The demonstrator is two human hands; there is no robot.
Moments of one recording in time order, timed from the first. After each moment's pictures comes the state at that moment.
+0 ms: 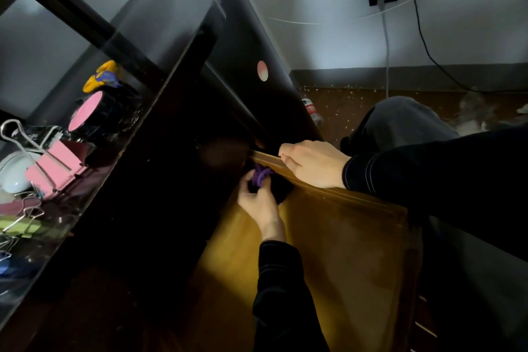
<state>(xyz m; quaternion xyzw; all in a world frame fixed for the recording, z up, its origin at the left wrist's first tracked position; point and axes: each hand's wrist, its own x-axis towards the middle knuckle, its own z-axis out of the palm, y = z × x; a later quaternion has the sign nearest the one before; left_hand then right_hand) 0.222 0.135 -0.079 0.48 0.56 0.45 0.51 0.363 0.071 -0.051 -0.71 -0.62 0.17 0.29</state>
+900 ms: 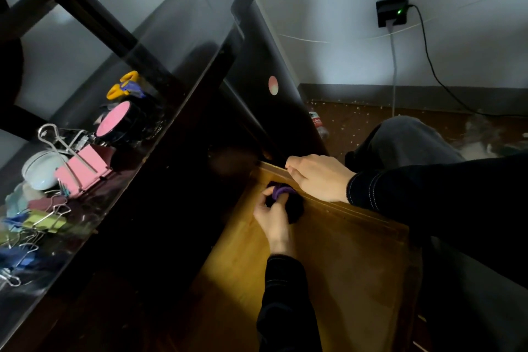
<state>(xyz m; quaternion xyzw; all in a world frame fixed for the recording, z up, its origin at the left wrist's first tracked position) 0.222 0.110 -0.077 0.50 0.55 0.39 0.54 0.362 0.065 -0.041 -0.72 -0.61 0.19 0.28</state>
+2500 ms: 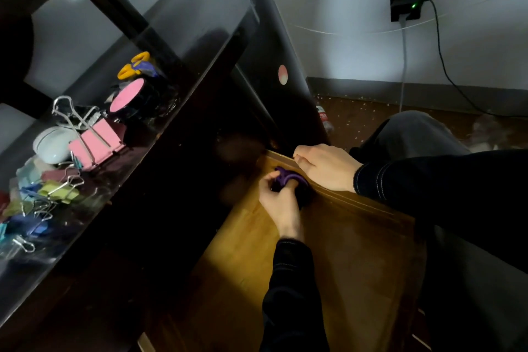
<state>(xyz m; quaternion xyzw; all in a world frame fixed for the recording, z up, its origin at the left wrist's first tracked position) 0.229 0.104 -0.072 0.50 0.55 0.43 0.51 0.362 0.066 -0.041 -0.72 -0.60 0.20 0.29</state>
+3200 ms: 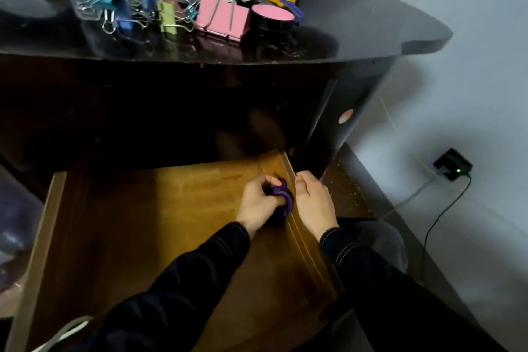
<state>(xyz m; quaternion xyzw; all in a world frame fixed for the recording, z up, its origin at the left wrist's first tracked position) 0.228 0.084 -0.068 0.49 0.52 0.42 0.56 0.369 0.073 -0.054 -0.71 -0.61 0.20 0.27</state>
